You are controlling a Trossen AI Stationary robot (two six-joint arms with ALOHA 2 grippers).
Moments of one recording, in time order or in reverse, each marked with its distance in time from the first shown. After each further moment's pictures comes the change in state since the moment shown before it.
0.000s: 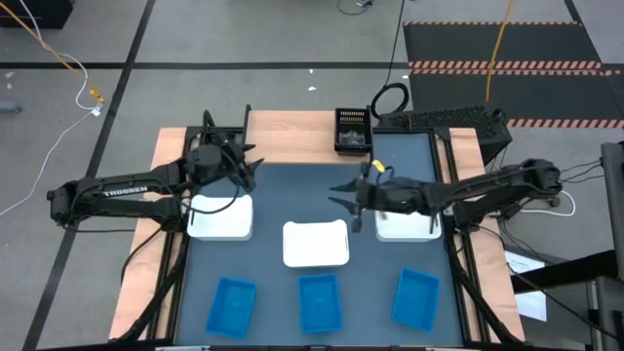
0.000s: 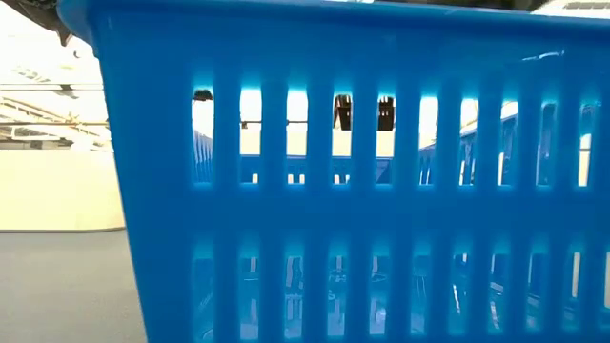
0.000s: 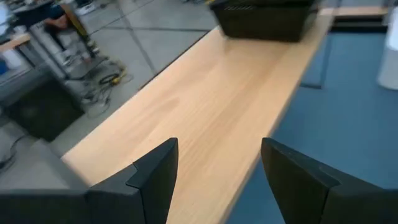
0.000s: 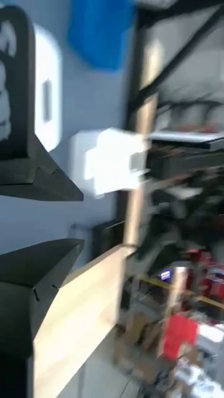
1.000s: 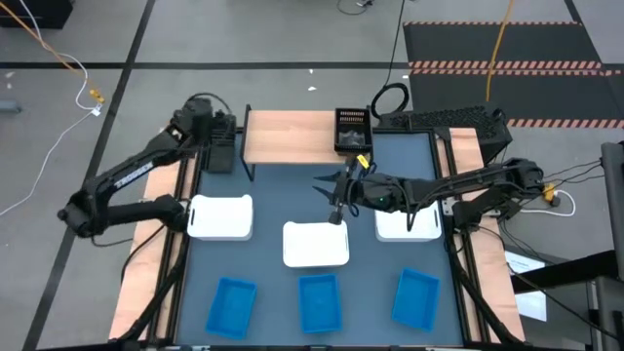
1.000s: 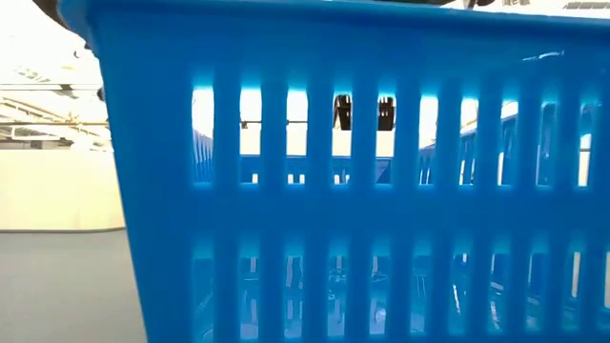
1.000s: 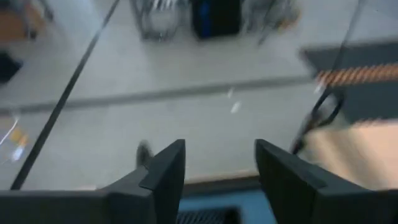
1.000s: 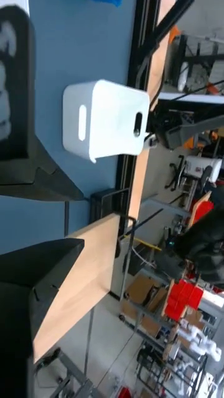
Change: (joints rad) left arm 0.587 0.166 0.195 -0.226 -0.172 -0.366; right arm -0.016 0.157 0.192 -0.035 0.106 -0.059
